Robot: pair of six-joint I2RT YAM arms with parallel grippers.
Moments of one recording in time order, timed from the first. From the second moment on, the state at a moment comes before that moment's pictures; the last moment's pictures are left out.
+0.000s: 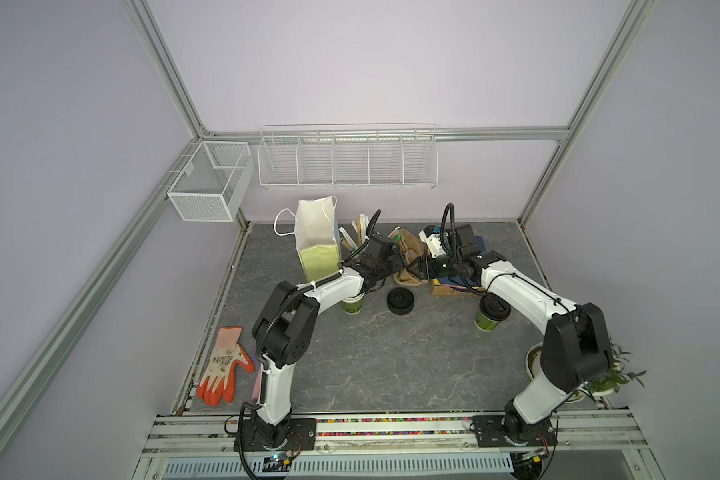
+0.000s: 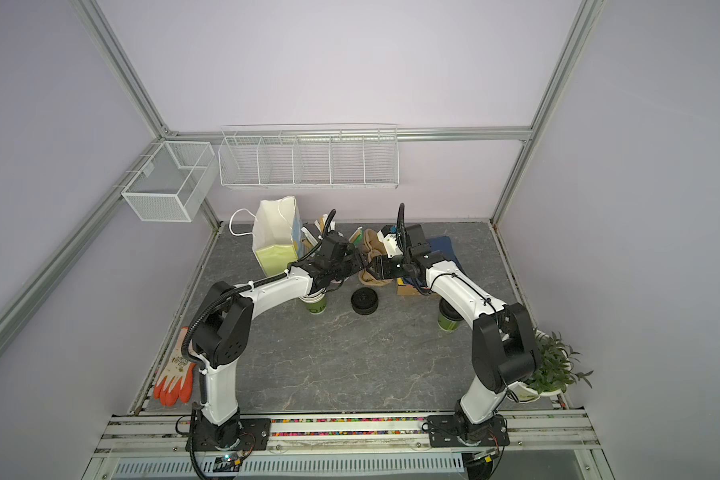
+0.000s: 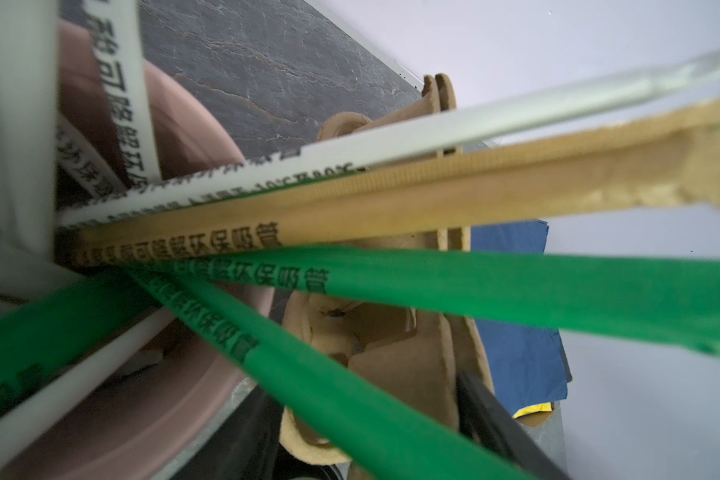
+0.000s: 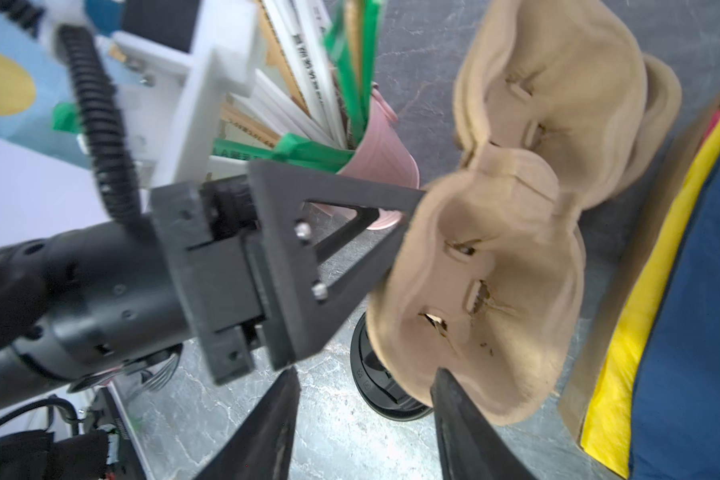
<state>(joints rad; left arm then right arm) -0.69 2.00 1.44 -0.05 0.00 -0.90 0.41 1.67 1.30 -0.42 -0.42 0.20</state>
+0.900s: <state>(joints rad) -0.69 2.00 1.44 -0.05 0.03 -0.90 0.53 1.67 1.26 -0.40 -0.04 0.05</state>
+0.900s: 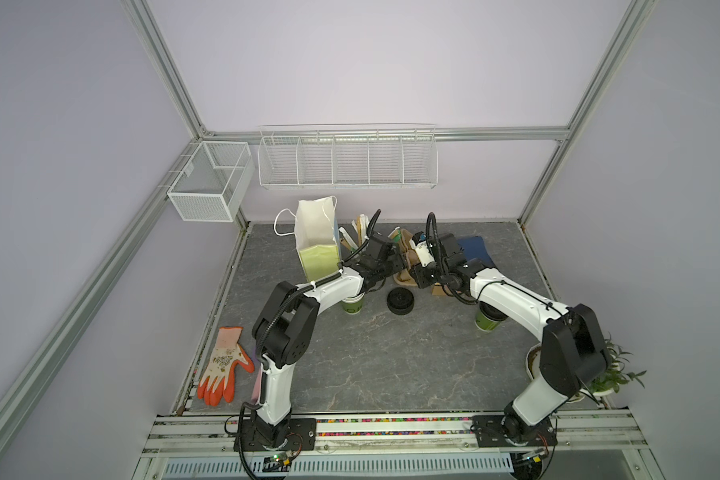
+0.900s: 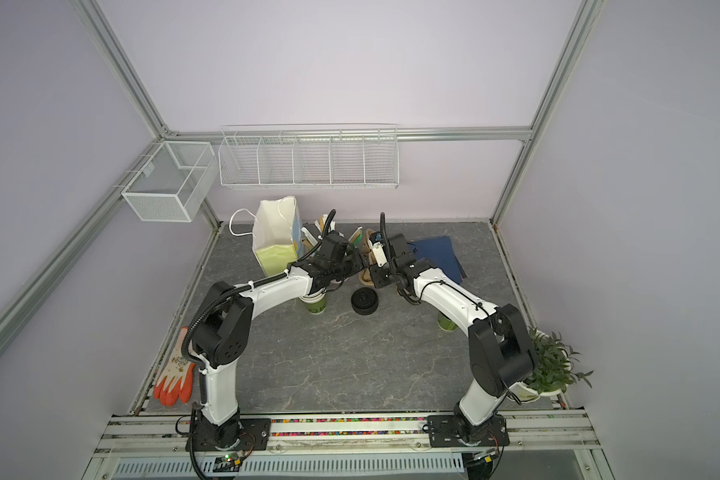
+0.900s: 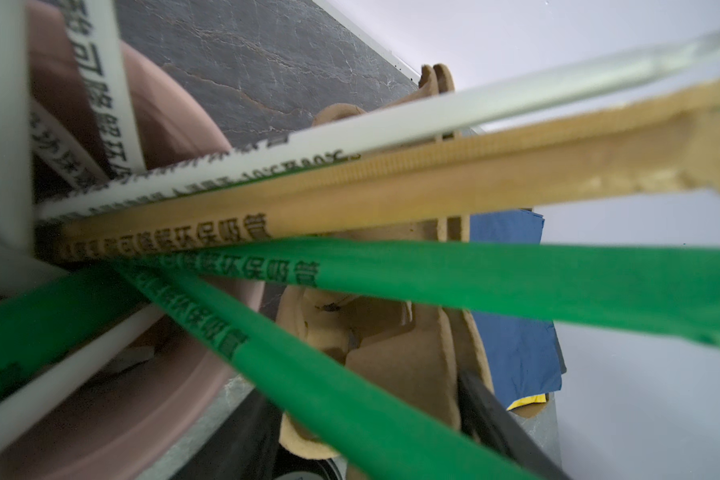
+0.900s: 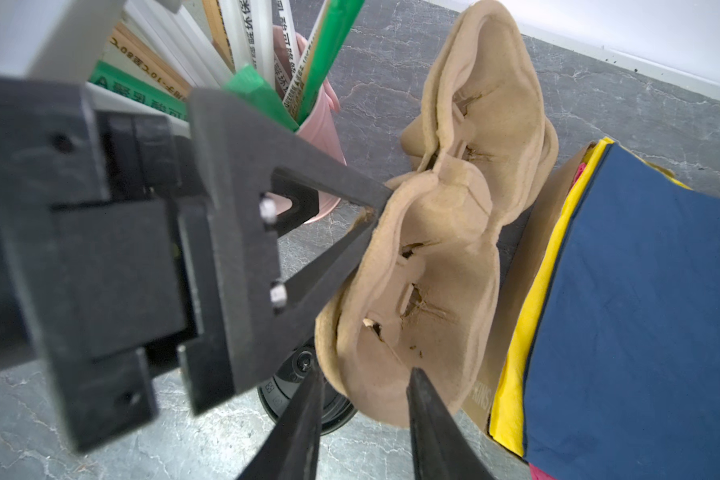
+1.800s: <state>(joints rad) -0.69 2.00 1.39 0.02 0.05 -0.90 0.57 1.70 1.32 -0.43 0.12 0.04</state>
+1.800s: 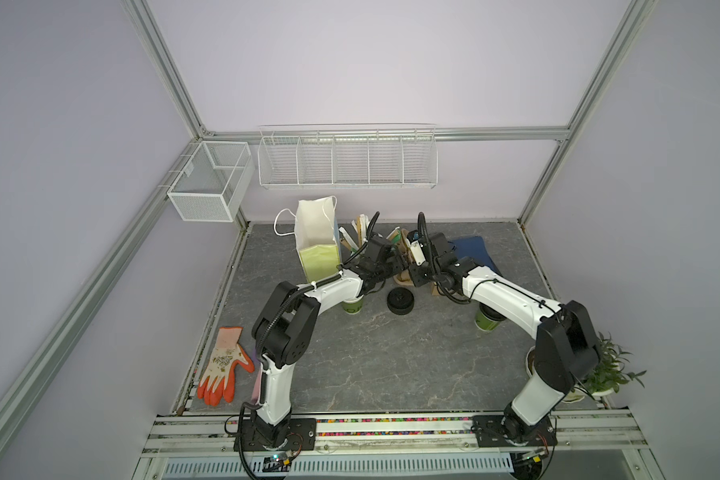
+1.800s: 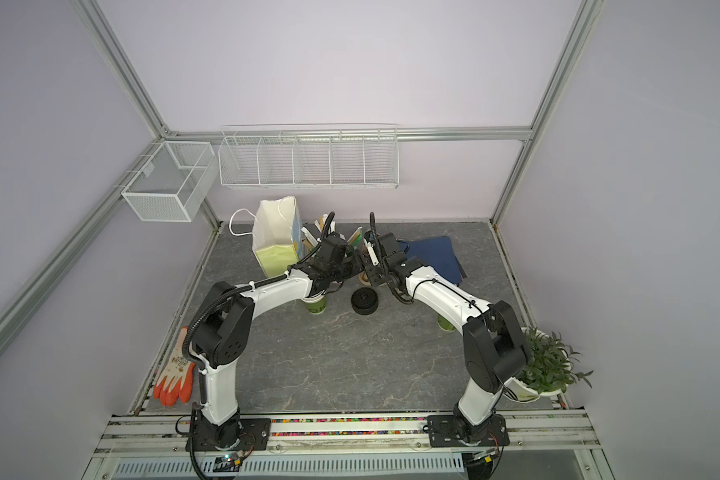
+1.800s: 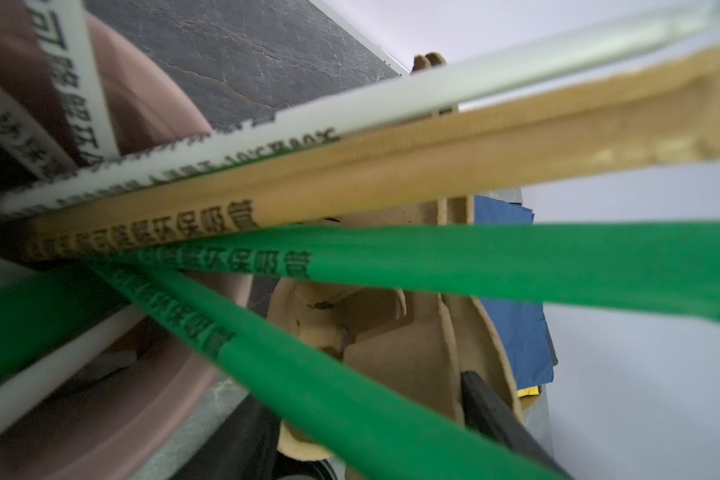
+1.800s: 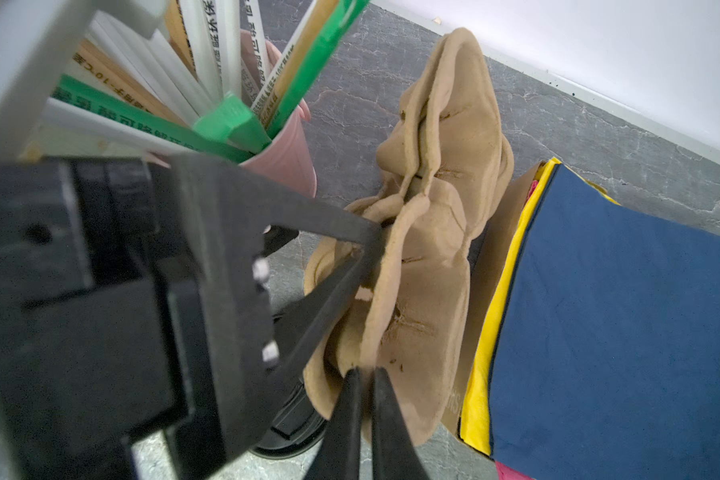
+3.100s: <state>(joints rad) -0.67 1.99 1.42 0.03 0.10 -0.89 0.54 1.69 1.50 -0.52 0.15 0.03</state>
